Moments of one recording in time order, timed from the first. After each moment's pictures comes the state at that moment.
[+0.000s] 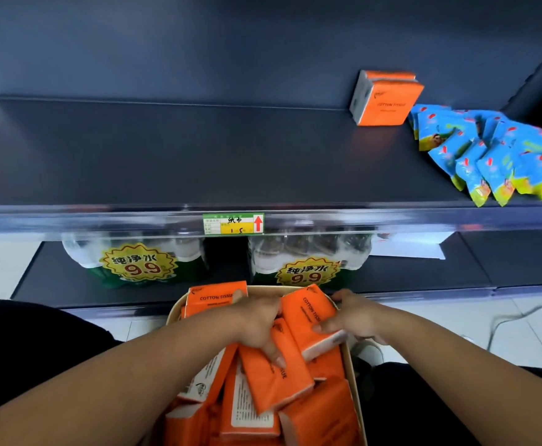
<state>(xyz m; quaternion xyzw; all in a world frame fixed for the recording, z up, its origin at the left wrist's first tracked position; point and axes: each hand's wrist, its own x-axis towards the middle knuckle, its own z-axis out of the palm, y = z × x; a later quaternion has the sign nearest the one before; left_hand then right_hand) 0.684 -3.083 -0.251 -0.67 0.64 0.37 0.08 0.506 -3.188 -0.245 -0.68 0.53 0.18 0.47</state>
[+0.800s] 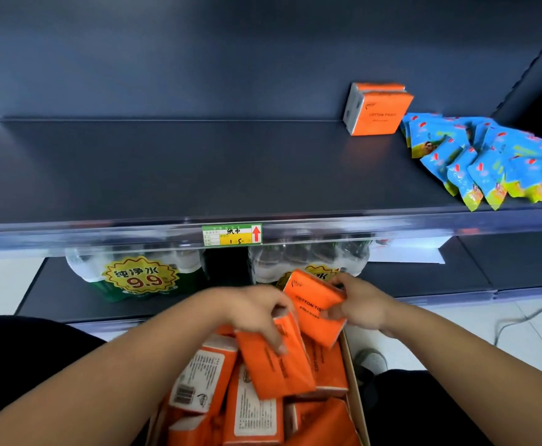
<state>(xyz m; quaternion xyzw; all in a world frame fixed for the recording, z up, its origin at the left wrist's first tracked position) 0.702 -3.092 -0.212 -0.61 0.61 0.51 -0.05 0.509 -3.200 -0.223 -0.72 0.48 0.06 0.50</state>
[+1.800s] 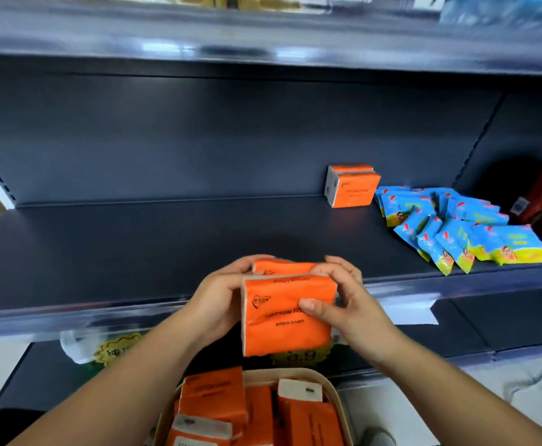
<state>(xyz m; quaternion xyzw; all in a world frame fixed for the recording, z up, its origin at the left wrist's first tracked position) 0.726 -3.109 -0.112 -0.49 0.28 0.55 -0.61 0.531 -3.194 -0.125 -0.75 0.29 -0.30 0.52</state>
